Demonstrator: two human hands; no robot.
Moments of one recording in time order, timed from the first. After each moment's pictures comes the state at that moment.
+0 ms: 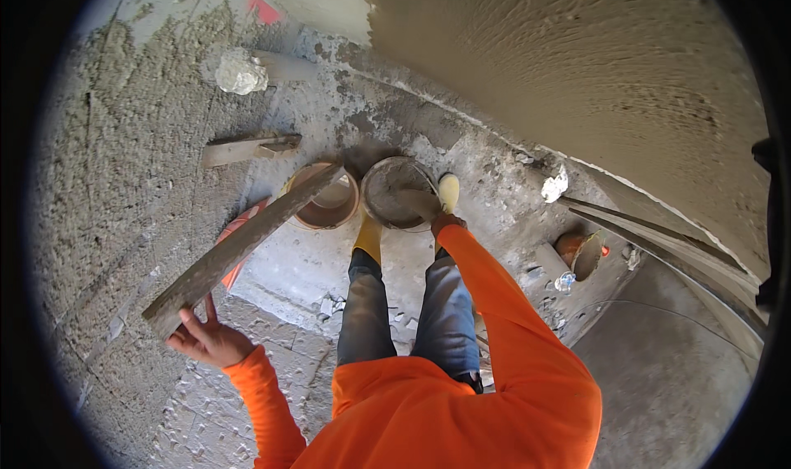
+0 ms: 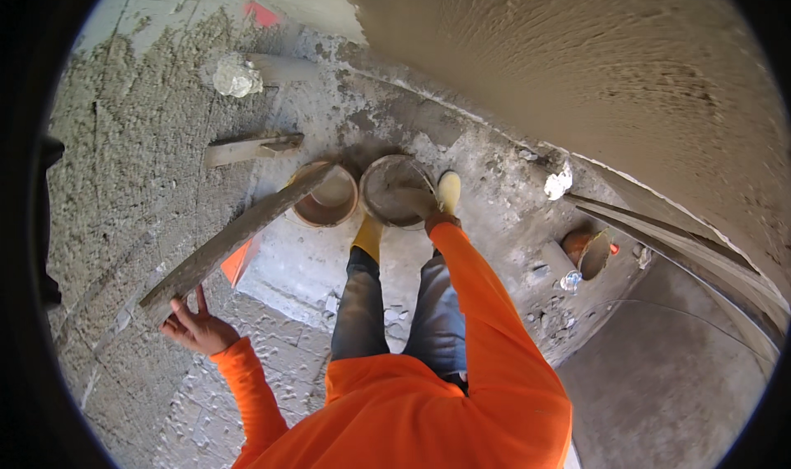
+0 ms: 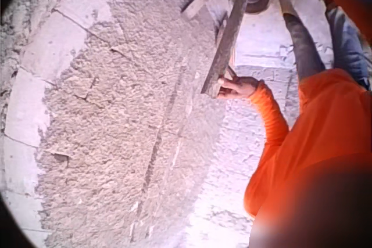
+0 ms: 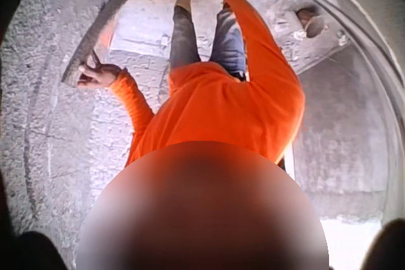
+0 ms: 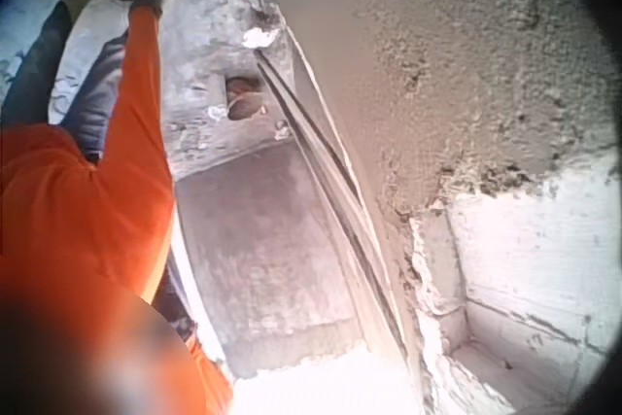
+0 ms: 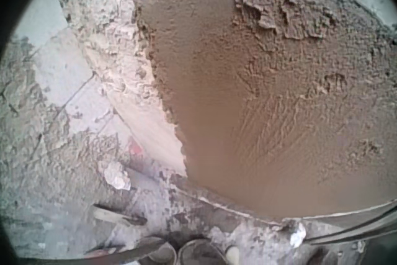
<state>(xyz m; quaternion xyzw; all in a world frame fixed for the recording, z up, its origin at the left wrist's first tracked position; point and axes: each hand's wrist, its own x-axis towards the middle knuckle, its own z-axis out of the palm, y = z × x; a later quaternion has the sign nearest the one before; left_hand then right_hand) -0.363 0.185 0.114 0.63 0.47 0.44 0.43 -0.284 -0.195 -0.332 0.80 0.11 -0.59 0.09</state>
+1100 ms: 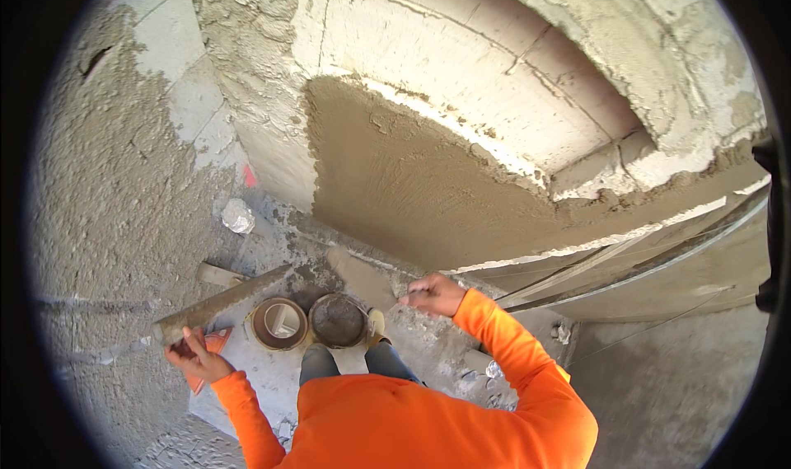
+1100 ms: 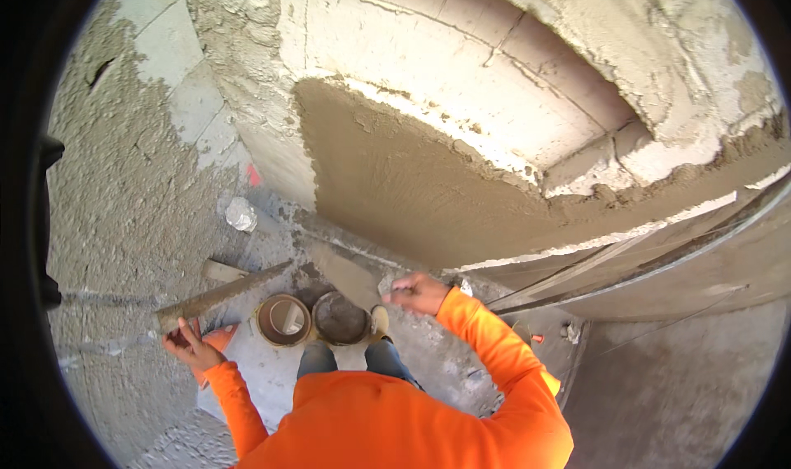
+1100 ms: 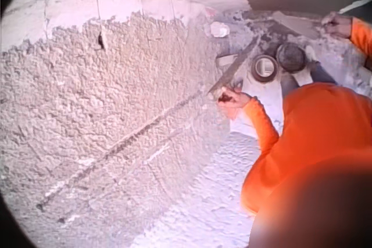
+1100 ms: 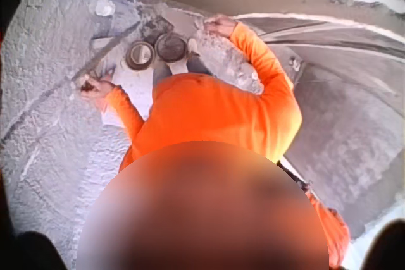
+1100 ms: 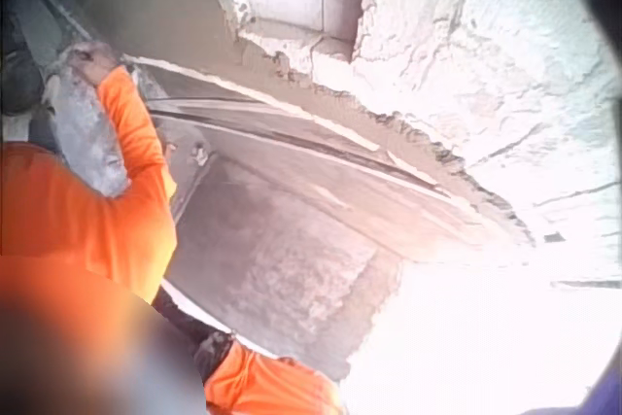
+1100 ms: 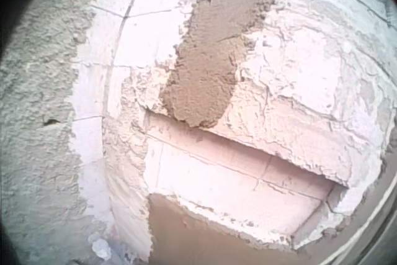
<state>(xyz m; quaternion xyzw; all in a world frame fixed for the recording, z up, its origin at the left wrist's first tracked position) -0.375 0.191 0.214 0.52 0.43 0.54 0.50 -0.124 -0.212 0.254 0.76 0.18 -0.49 -0.38</state>
